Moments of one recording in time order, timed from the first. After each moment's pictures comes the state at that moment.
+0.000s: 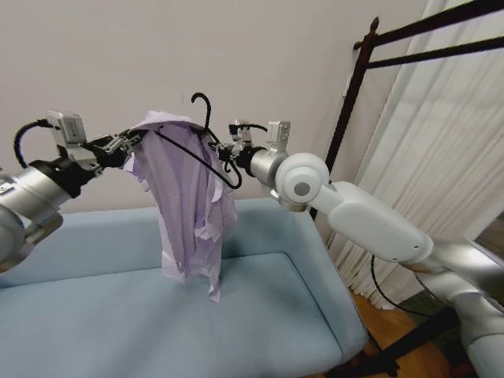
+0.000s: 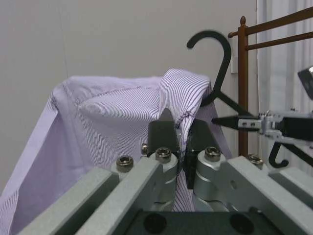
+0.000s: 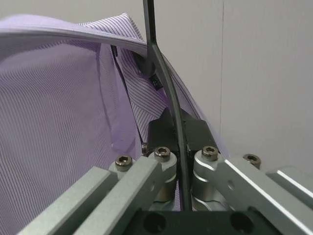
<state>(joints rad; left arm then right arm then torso) 0.97 -0.37 -0.98 -2.25 -1.42 0.32 -0.05 0.36 0.99 -0.49 1.90 1.60 -0.36 0.53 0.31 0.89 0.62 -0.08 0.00</state>
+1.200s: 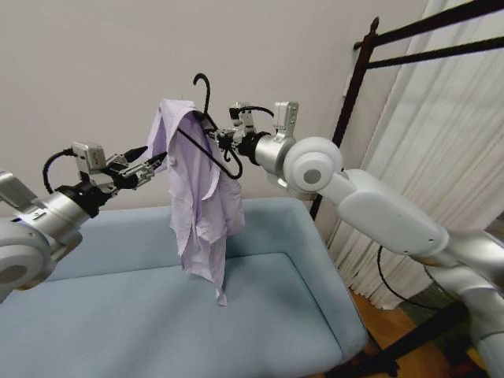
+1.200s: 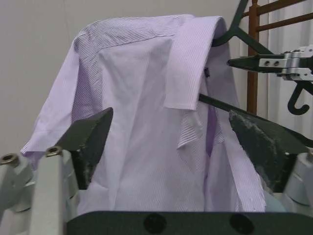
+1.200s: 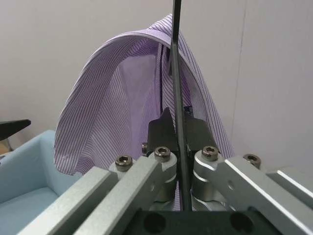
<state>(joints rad) 1.03 -0.42 -0.94 -2.26 -1.33 0.32 -0.07 0.39 0.93 -0.49 1.84 1.54 -0.34 0.30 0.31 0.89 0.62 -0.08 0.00</state>
